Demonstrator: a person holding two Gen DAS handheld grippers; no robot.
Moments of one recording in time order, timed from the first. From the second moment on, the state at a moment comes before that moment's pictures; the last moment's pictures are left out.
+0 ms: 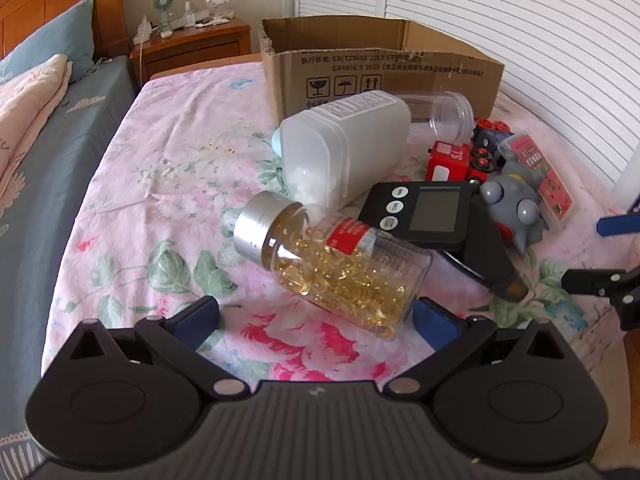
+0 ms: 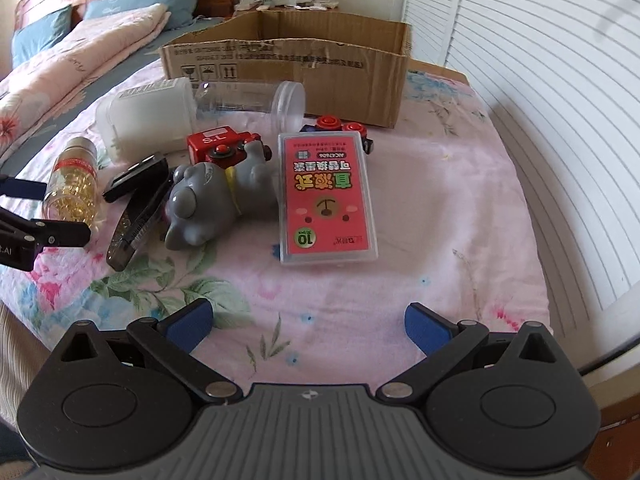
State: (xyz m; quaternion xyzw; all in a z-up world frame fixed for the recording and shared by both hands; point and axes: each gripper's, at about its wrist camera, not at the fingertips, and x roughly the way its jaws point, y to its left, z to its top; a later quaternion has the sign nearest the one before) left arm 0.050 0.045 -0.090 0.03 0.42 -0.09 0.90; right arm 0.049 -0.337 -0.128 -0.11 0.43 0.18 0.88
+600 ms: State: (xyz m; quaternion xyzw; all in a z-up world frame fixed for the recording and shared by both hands) left arm 0.054 0.043 -0.086 0.12 0.38 -0.13 0.91; right arm 0.055 -0.343 -0.132 -0.11 0.40 0.22 0.88
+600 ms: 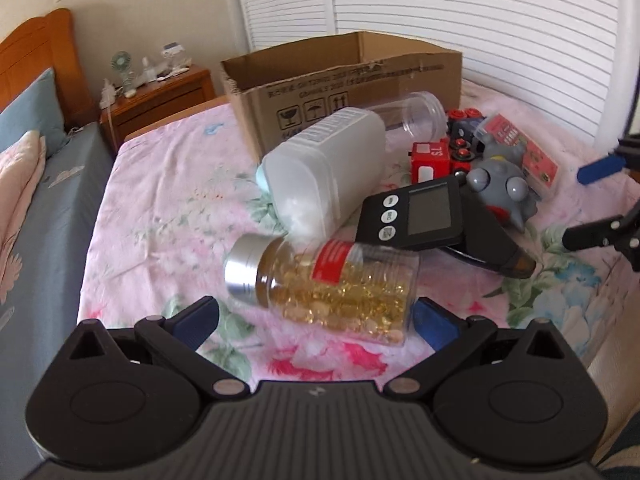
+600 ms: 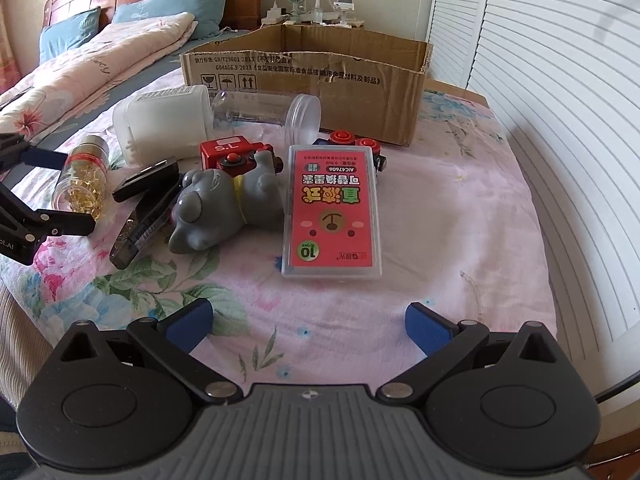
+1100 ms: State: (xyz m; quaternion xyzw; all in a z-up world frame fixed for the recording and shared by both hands) left arm 0.074 0.046 -0.085 0.10 0.38 -0.15 0.91; right arm 0.095 -0.333 -0.124 -0.14 0.40 0.23 0.88
